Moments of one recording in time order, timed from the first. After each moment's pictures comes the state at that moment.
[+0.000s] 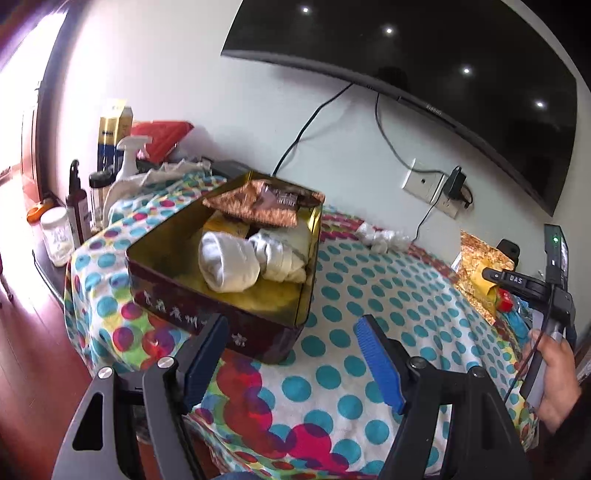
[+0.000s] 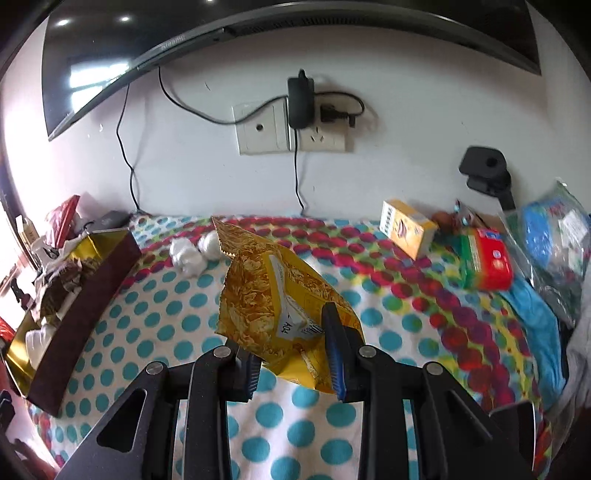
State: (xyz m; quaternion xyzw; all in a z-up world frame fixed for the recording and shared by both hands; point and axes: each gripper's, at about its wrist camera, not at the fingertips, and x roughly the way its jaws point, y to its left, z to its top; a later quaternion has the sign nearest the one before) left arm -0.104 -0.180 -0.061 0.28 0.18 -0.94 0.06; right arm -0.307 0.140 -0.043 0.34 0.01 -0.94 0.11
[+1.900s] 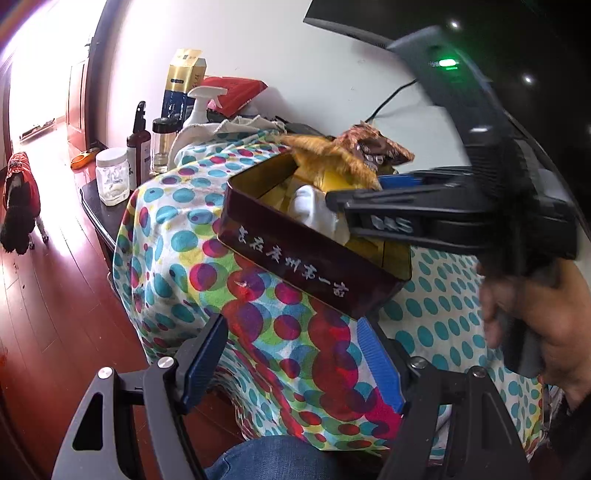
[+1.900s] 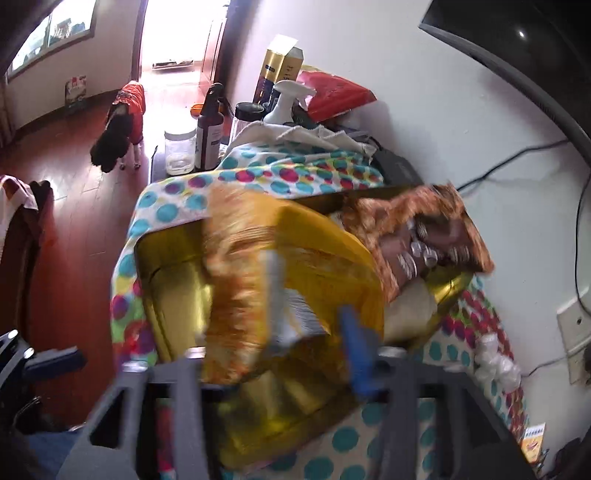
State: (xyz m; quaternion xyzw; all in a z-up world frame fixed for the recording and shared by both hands) left arm -0.075 -0.216 -0.092 0.34 0.23 -0.90 0.14; right arm -0.198 -0.194 -0.067 0.31 0.36 -0.77 0.43
